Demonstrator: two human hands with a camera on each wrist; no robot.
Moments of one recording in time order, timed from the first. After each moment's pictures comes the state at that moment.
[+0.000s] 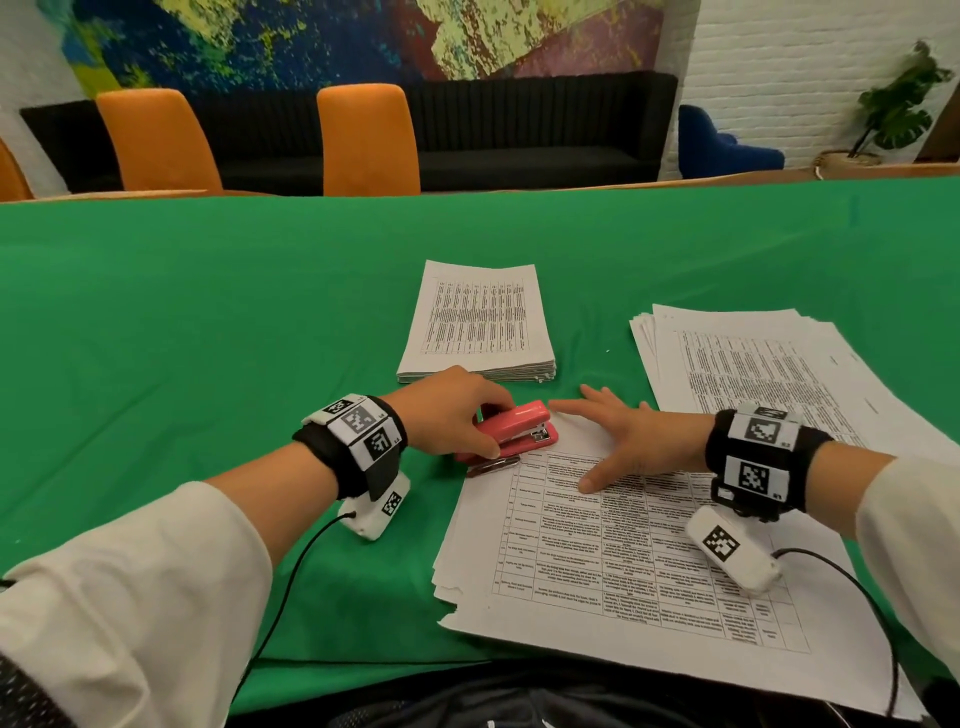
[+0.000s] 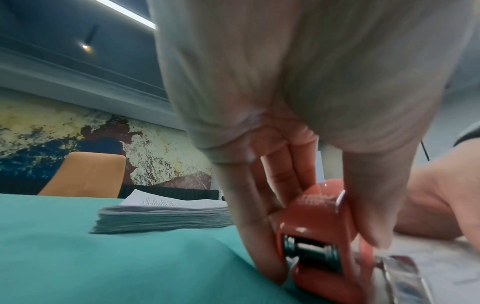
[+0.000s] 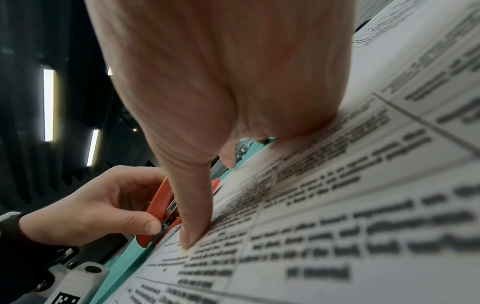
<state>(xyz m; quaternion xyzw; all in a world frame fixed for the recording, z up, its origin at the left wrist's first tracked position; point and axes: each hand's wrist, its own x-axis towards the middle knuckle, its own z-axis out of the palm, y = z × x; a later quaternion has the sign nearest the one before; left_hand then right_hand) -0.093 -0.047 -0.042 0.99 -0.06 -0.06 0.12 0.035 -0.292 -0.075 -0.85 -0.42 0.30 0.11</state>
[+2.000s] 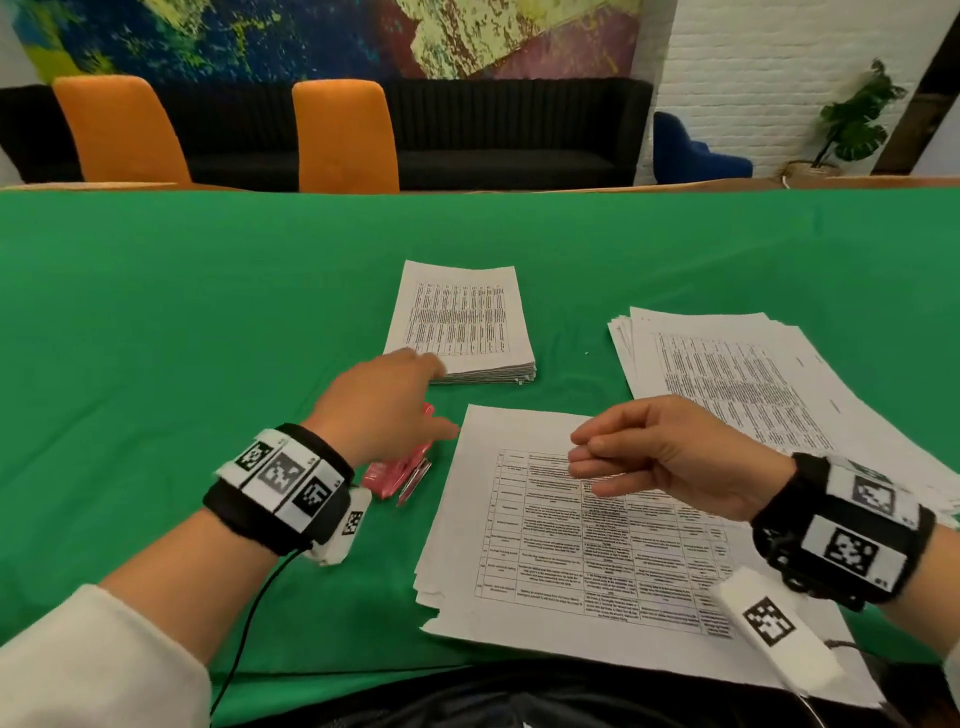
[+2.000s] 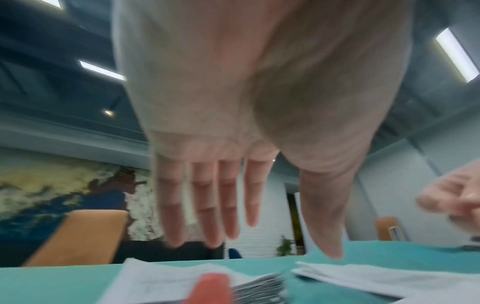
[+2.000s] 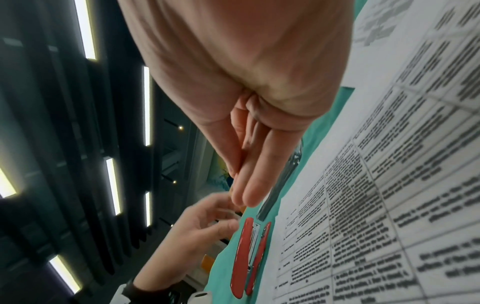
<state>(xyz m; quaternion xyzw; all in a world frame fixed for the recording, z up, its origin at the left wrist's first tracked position) -0.136 -0.048 -0.014 0.99 0.13 0.01 0.05 -0.031 -0.332 -0.032 -0.65 -0.14 0.40 0.63</state>
